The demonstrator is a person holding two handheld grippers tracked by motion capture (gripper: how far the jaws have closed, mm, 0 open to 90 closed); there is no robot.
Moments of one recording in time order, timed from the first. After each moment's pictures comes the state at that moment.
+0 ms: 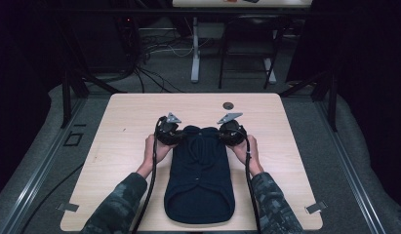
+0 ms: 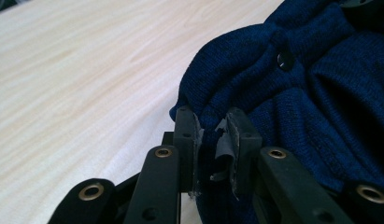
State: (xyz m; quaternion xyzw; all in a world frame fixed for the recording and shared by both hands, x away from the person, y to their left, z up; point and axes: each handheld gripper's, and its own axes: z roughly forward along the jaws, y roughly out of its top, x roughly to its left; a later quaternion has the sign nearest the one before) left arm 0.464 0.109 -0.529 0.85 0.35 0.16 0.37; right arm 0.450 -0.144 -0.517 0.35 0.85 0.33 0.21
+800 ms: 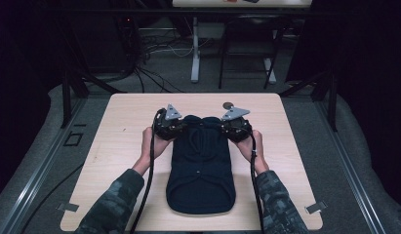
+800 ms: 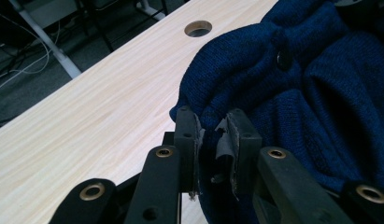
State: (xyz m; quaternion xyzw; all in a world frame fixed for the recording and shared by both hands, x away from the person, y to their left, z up) left arm 0.449 0.106 -0.481 0.84 0.30 0.23 0.39; right arm 0.433 -0.151 -0.478 0.31 0.83 0.37 0.28
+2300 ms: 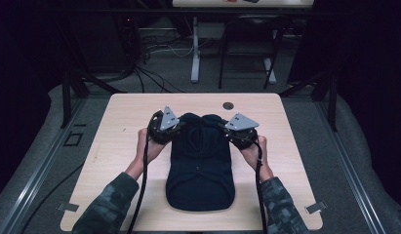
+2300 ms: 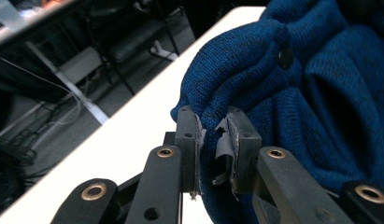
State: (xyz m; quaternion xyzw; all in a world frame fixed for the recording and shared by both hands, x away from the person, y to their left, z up) left arm 0.422 0.109 -0.457 0.82 0.22 0.32 0.42; right arm 0.397 -0.157 -0.462 0.26 0.79 0.42 0.35
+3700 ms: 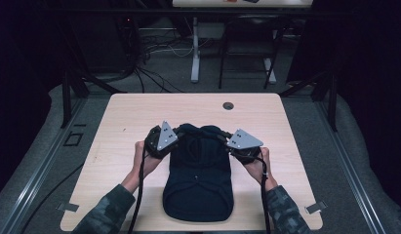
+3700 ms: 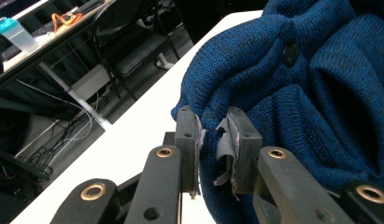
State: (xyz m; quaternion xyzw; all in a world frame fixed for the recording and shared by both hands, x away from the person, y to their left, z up) left arm 0.385 0.115 -0.474 0.81 0.19 0.34 0.43; right arm 0.358 -0.161 -0.473 0.20 0.80 0.44 0.37
